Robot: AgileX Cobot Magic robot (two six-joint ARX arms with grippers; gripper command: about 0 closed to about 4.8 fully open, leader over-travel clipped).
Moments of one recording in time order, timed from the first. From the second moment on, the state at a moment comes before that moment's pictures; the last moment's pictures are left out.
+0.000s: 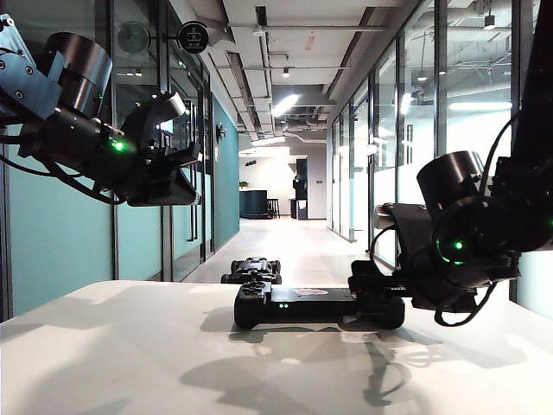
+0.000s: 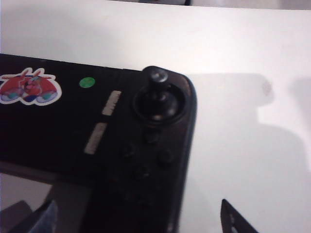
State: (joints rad) left arm -0.28 1.77 0.89 0.54 0.33 -0.02; right arm 0.34 2.15 0.85 0.85 0.06 0.10
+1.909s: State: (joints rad) left arm -0.28 1.77 0.89 0.54 0.33 -0.02; right arm 0.35 2.20 0.91 0.83 0.03 0.09
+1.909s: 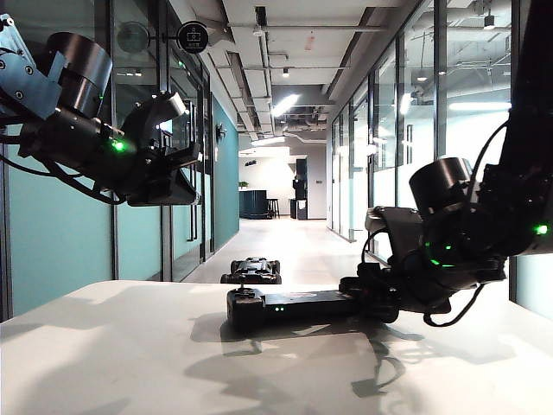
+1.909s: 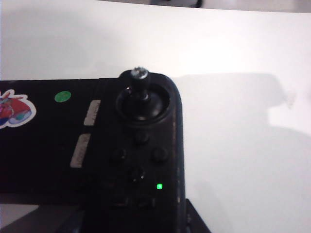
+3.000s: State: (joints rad) left arm -0.28 1.99 1.07 0.47 0.53 0.02; right arm 0.44 2.20 0.91 0.83 0.32 0.14
